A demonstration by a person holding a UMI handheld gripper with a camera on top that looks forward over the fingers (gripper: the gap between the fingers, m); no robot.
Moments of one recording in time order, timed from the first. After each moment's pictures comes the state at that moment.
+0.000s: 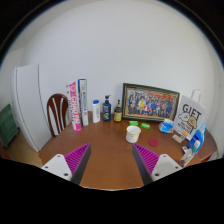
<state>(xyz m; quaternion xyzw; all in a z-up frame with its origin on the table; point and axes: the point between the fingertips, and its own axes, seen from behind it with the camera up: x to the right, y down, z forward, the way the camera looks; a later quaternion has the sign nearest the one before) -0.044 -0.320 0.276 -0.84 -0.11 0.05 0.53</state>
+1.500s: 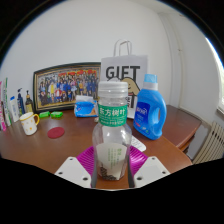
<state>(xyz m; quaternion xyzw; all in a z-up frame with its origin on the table) 0.421 -0.157 0.053 -0.82 0.10 -0.08 0.56</state>
